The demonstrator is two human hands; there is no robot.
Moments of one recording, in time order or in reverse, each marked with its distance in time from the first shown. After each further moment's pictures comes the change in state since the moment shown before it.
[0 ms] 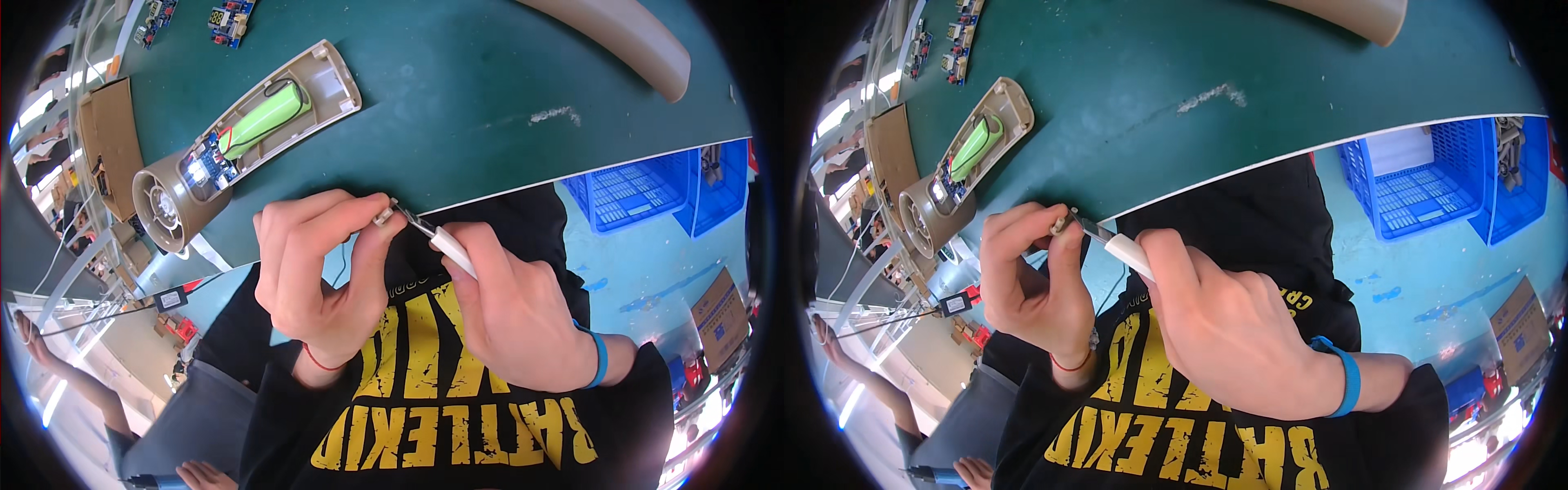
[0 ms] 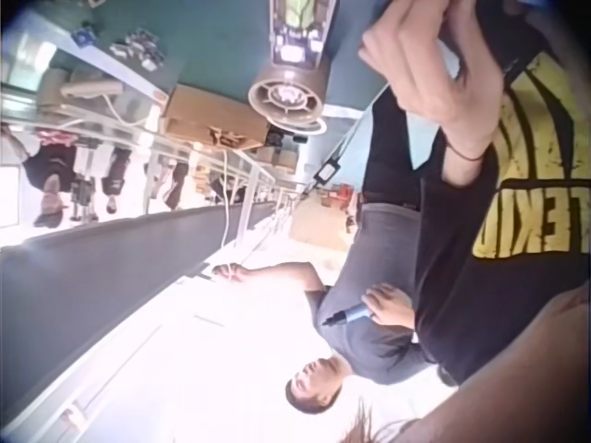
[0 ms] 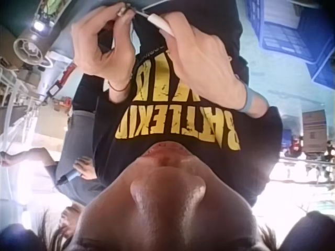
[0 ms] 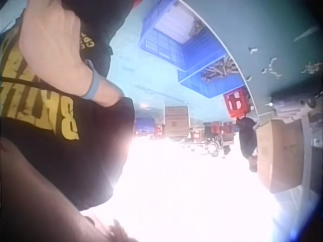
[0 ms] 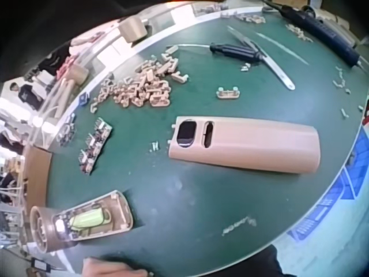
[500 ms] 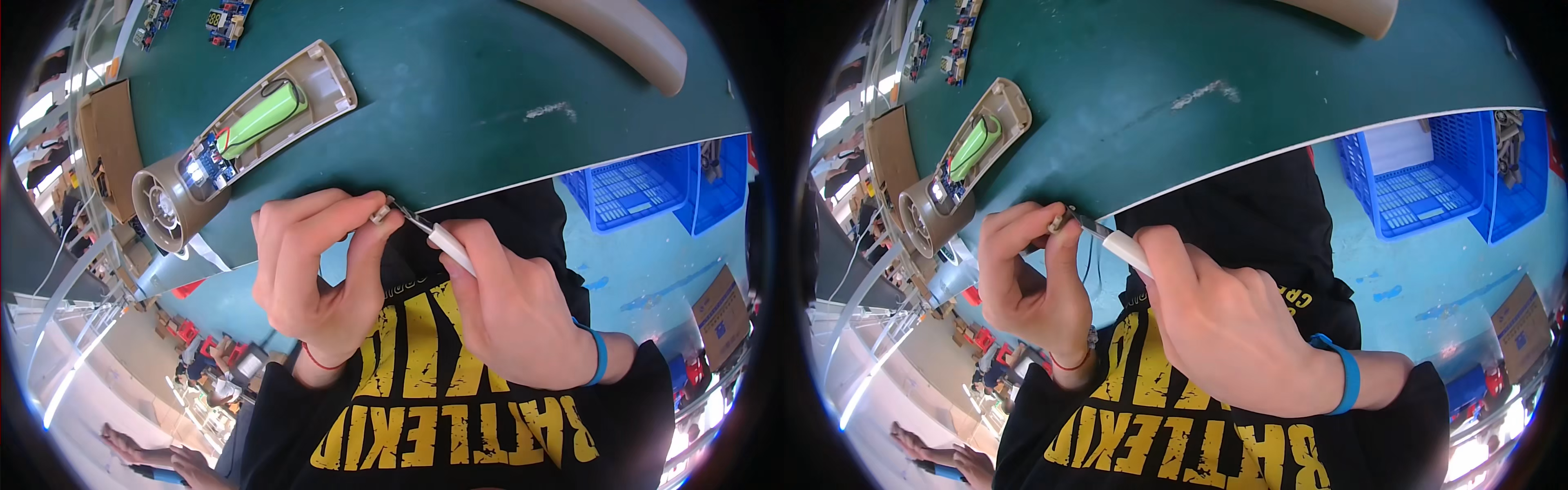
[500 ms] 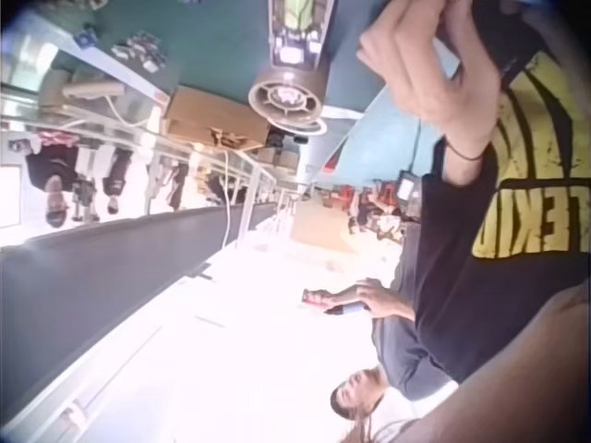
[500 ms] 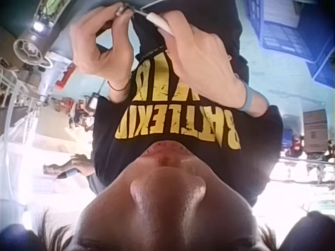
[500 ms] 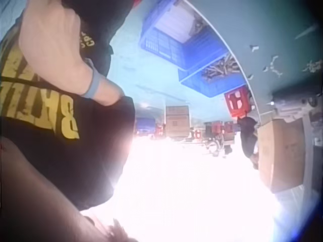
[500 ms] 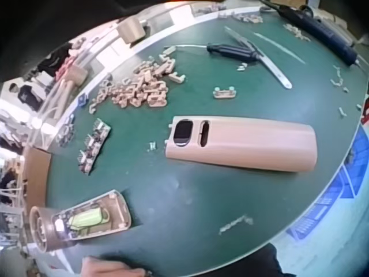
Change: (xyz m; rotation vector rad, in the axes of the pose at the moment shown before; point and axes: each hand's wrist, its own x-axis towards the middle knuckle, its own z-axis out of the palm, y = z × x) left_hand -0.001 0.000 -0.003 0.002 -0.013 -0.020; right_hand 0.000 -0.002 0.001 0.004 -0.017 0.014
